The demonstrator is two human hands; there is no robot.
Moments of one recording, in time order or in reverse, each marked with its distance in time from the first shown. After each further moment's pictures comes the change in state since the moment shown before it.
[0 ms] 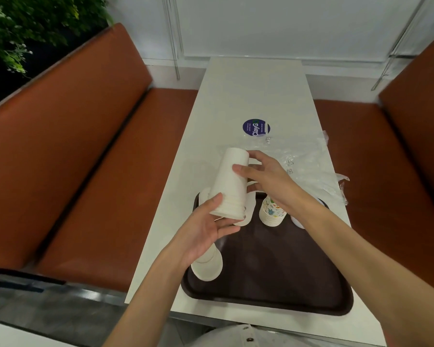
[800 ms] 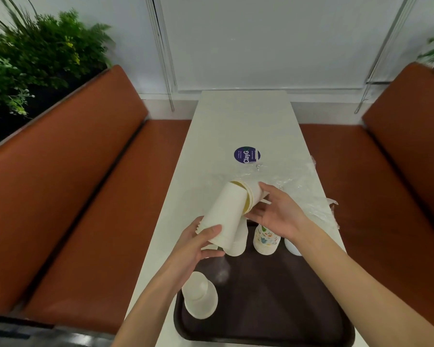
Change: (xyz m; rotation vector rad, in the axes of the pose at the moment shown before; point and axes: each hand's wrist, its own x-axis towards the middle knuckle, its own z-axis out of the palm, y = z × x) left_hand 0.013 0.014 0.004 0.411 0.169 0.120; right_hand 0.004 0.012 -0.043 0.865 0.104 0.343
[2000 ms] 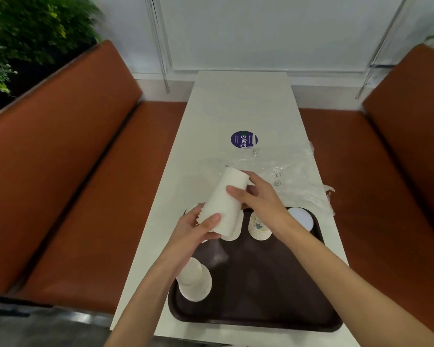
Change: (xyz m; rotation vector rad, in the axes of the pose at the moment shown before) left_hand 0.007 -0.012 0.005 0.079 0.004 0.119; right_hand -0.021 0.027 0.022 -0.817 -0.042 -0.385
